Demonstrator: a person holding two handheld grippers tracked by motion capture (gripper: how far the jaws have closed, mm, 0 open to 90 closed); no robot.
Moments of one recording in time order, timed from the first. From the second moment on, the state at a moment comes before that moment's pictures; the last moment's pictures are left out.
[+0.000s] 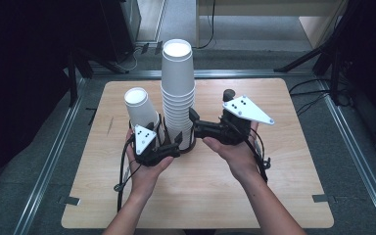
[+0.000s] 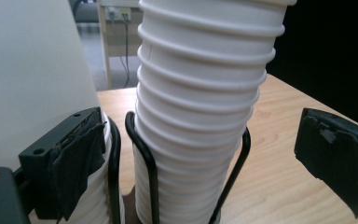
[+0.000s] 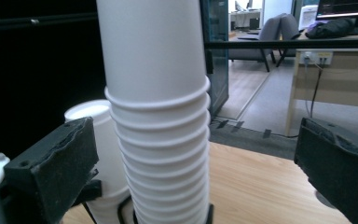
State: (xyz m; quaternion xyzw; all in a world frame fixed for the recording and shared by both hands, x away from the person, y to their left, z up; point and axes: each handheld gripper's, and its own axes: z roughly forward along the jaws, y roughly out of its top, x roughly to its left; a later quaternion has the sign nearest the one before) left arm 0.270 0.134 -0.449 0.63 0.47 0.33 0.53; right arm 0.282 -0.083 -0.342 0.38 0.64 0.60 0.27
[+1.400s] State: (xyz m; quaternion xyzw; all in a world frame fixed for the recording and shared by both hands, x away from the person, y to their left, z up) left arm 0.315 0.098 -0.443 0.61 0.49 0.37 0.50; right arm 0.351 -0.007 -0.320 0.40 0.66 0.59 0.26
